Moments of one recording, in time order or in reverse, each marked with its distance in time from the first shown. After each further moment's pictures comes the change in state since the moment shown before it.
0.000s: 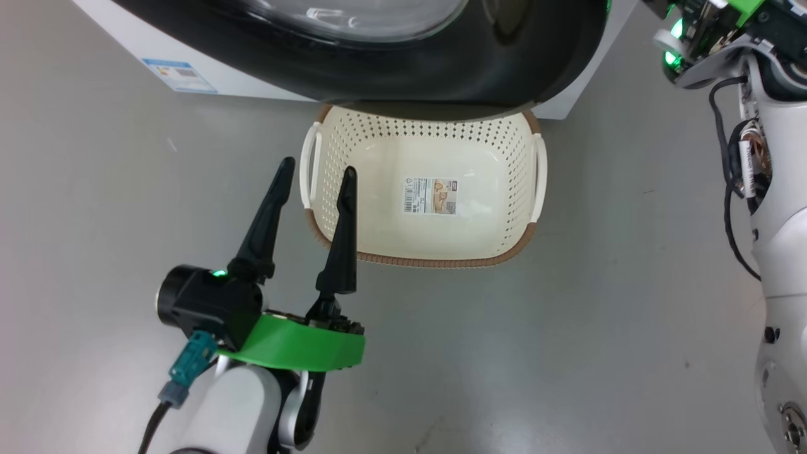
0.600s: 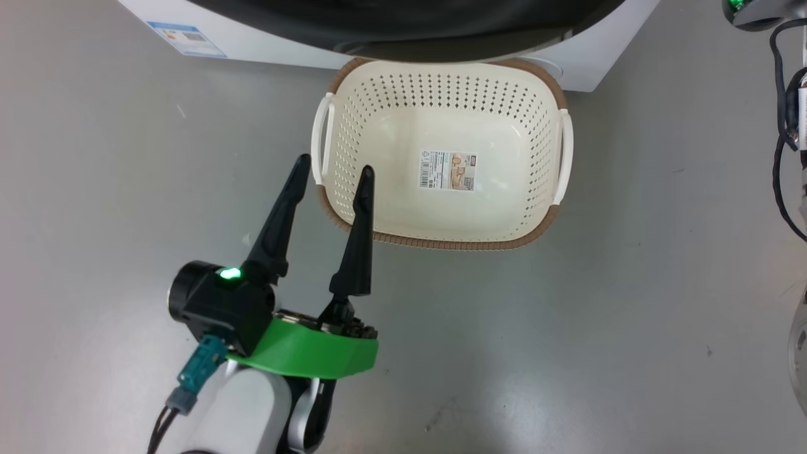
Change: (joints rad) left arm -0.006 0.000 -0.038 -0.032 -0.004 0.009 0.000; right arm -0.108 -0.045 -0.050 0.037 -0.049 0.000 -0.042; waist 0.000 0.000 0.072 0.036
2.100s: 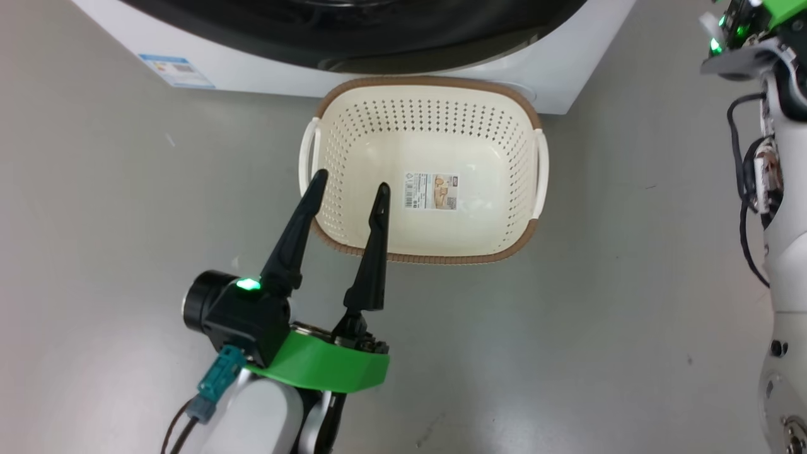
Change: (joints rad) left arm 0.019 0.001 -0.025 0.009 0.016 -0.007 0.000; right arm 0.182 0.034 -0.012 -0.145 -0.055 0.004 -0.247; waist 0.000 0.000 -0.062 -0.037
